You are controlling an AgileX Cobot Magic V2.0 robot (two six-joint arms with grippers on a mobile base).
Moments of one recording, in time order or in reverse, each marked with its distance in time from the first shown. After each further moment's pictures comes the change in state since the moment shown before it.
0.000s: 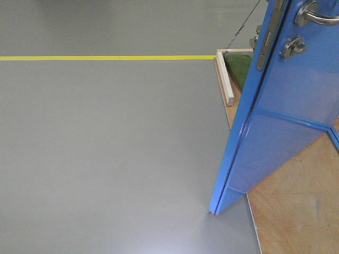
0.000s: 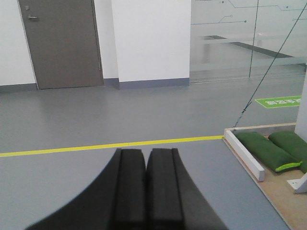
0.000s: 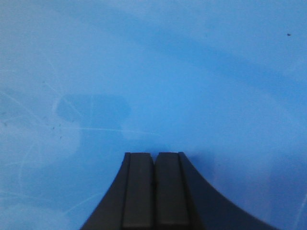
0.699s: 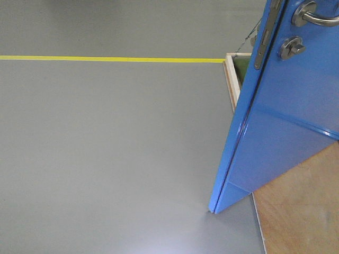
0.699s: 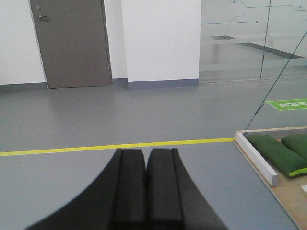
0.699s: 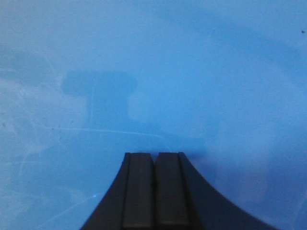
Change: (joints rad) left arm 0.000 0.000 0.000 0.000 0.000 0.000; right arm 0.000 -0.002 0.001 -0.008 0.011 0.000
